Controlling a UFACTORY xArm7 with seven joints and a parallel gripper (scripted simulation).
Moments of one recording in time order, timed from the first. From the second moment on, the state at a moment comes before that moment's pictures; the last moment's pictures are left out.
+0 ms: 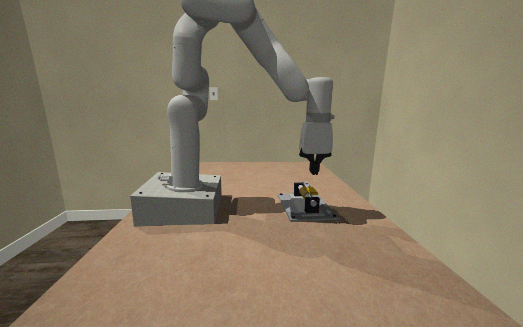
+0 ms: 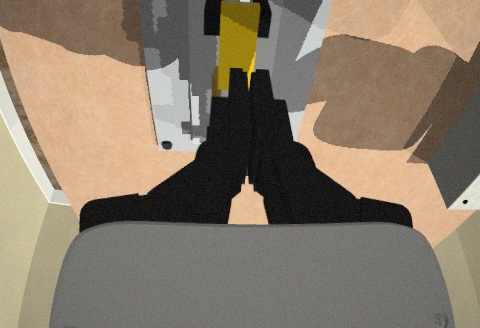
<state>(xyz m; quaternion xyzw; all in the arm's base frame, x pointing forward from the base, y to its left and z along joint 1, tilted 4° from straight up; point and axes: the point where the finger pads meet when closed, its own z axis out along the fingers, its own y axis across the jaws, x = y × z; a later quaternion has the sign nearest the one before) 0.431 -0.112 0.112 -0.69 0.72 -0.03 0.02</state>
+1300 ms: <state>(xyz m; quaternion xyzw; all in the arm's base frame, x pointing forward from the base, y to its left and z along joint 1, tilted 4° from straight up) 0.431 -0.112 0.112 -0.69 0.72 -0.03 0.02</state>
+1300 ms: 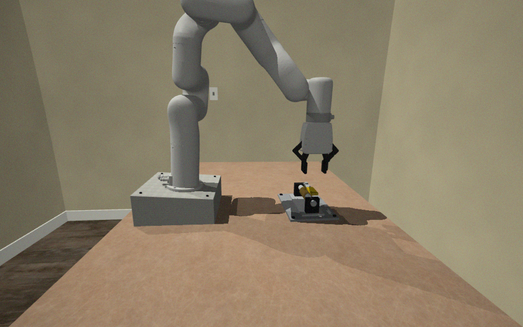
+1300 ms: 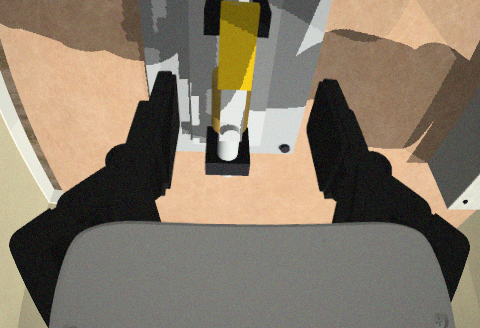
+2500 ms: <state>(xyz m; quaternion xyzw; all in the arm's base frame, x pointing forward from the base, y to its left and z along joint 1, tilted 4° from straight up) 0.431 -0.113 0.110 -0.69 0.72 -0.03 0.02</state>
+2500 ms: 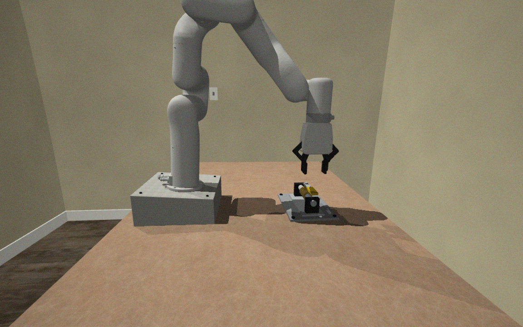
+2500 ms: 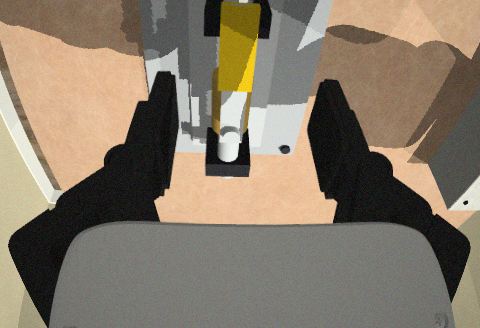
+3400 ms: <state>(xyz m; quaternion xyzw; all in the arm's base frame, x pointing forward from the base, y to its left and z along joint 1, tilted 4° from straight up) 0.434 -0.113 0.080 -0.69 0.72 -0.03 0.02</state>
